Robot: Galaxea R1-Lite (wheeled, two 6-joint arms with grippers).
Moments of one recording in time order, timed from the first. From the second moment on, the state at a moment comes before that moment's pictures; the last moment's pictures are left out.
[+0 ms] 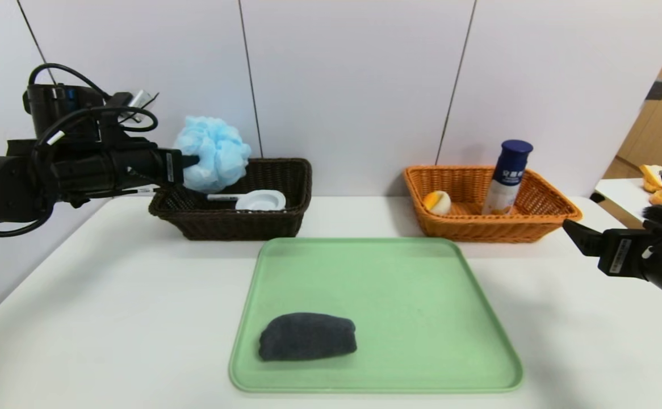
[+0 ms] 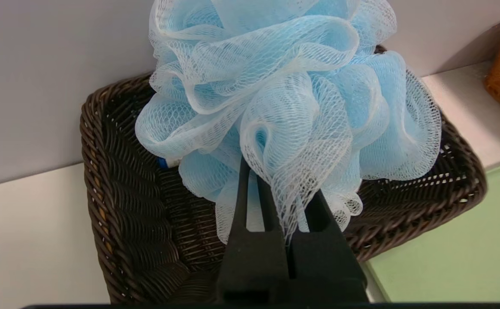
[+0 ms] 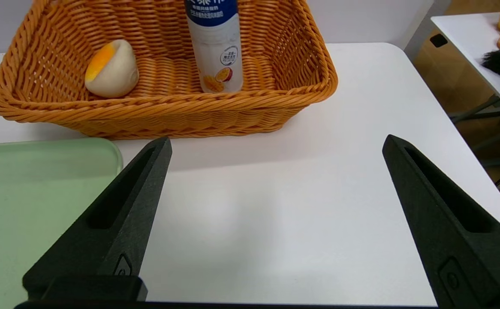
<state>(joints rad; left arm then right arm) -0.02 1.80 -1.21 -0.35 -0.37 0.03 0.13 1.32 -0.45 -0.67 -0.31 -0.01</state>
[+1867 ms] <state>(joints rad) -0.11 1.59 -1.17 -0.05 -0.60 0.62 0.14 1.33 -0.42 -0.69 -0.29 -0.01</state>
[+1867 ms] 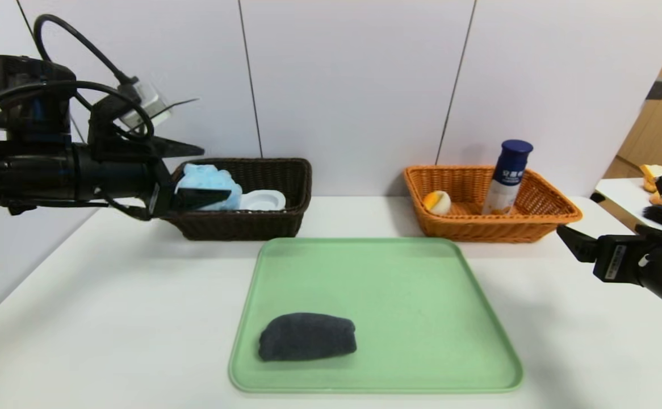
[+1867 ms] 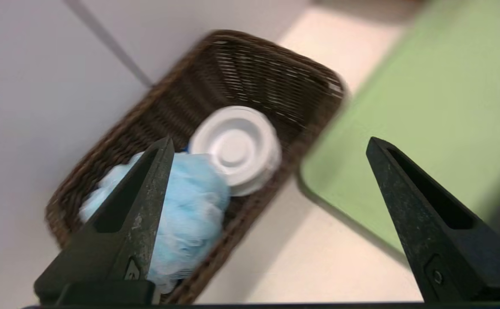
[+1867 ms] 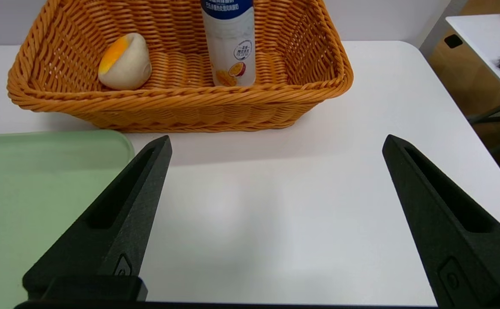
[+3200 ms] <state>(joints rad) -0.59 1.82 -1.24 0.48 -0.41 1.07 0.14 1.39 -0.36 -0.84 -0.28 -0.01</state>
